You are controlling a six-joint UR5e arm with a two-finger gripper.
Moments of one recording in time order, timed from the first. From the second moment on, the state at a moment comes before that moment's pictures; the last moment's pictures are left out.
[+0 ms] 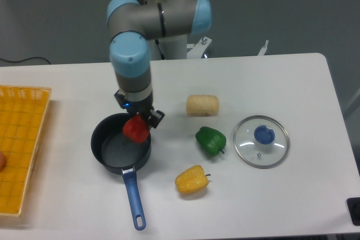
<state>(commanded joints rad) 2.19 -1.85 -1.73 -1.13 1.53 0.73</state>
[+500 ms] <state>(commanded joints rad) 2.16 -1.90 -1.73 -1.10 1.55 0.69</state>
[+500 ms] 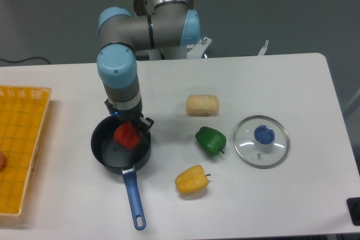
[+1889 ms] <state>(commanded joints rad) 2.13 -1.96 -1.73 -1.06 1.60 0.67</state>
